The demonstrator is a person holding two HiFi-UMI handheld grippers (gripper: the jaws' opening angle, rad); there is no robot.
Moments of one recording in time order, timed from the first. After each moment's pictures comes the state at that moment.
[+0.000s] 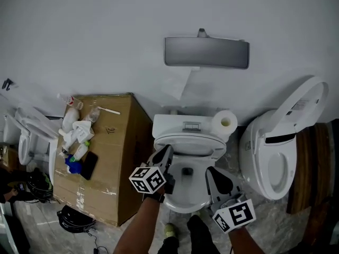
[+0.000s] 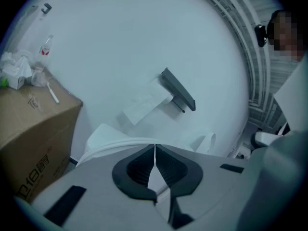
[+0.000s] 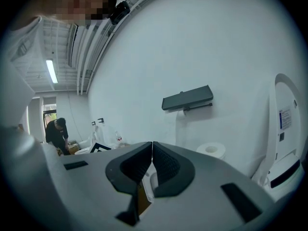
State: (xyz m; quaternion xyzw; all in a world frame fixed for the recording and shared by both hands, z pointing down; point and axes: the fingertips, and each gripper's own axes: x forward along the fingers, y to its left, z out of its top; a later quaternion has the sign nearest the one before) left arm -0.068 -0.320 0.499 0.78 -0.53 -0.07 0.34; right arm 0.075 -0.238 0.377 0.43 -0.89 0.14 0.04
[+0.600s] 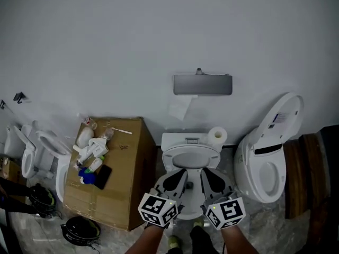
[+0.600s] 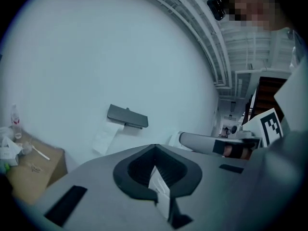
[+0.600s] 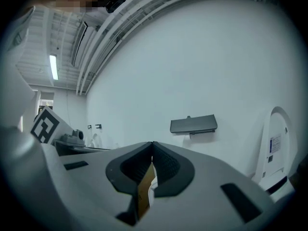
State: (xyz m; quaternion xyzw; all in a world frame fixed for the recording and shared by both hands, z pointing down) left arm -0.017 -0.187 0.275 0.87 -0.46 -0.01 0.18; right arm 0.045 -0.184 0.257 0.47 -0.88 0.08 0.01
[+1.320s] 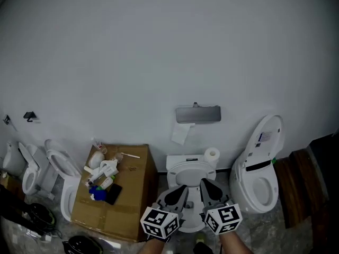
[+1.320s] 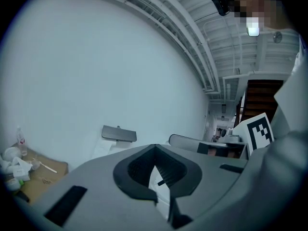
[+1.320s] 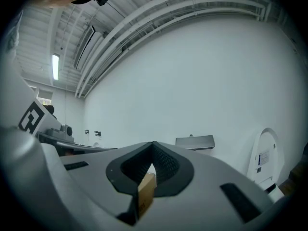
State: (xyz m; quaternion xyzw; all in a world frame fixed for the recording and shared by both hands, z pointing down) left arm -0.034 -0.073 0.154 0.89 -0.44 -0.02 0.14; right arm 0.027 -0.089 0.146 0.50 -0.86 0.06 -0.01
